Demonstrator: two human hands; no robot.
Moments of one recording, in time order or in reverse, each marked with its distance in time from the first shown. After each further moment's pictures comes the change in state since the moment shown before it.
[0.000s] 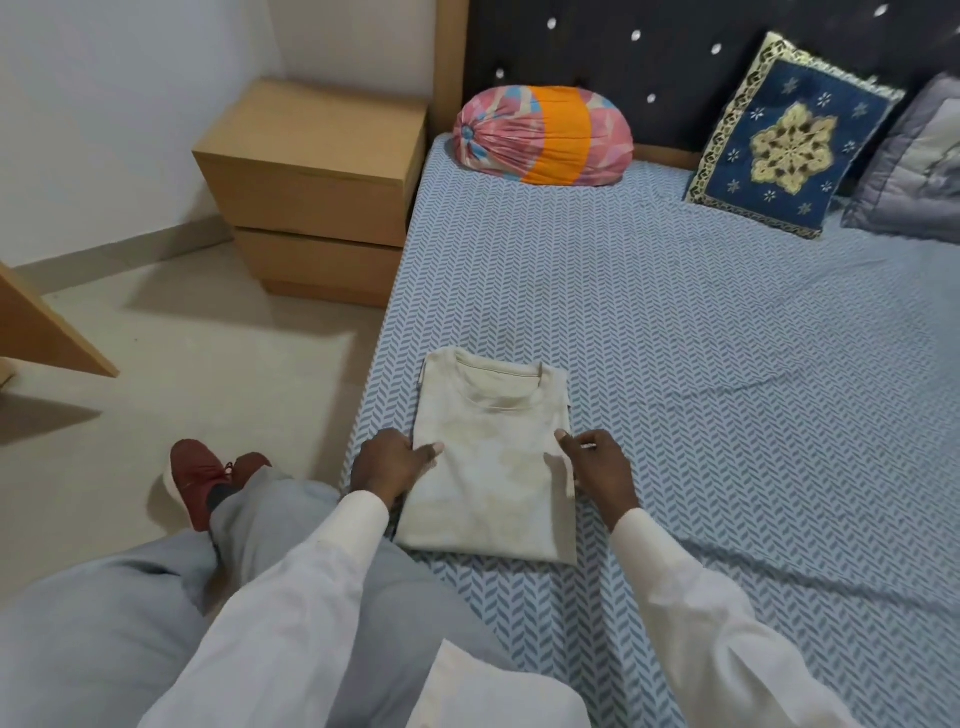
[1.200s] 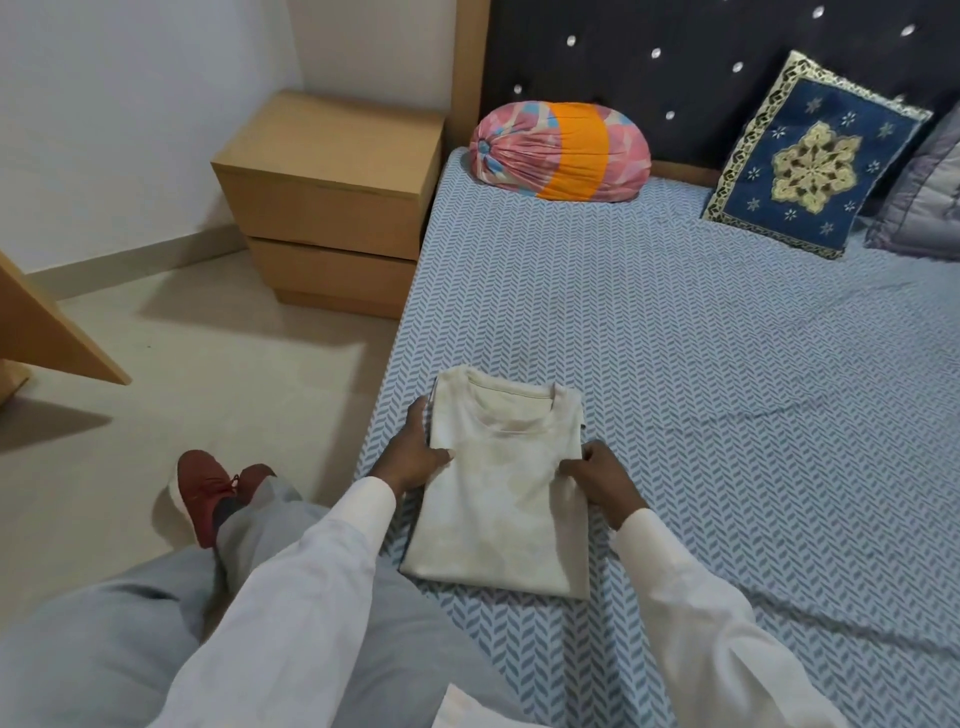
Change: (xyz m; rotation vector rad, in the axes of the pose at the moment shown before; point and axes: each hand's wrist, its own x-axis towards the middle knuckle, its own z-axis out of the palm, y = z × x) left_hand 0.043 0.012 -0.003 -0.344 -0.303 0.096; right_hand 0.023 -0.027 0.009 0.038 -0.209 0.066
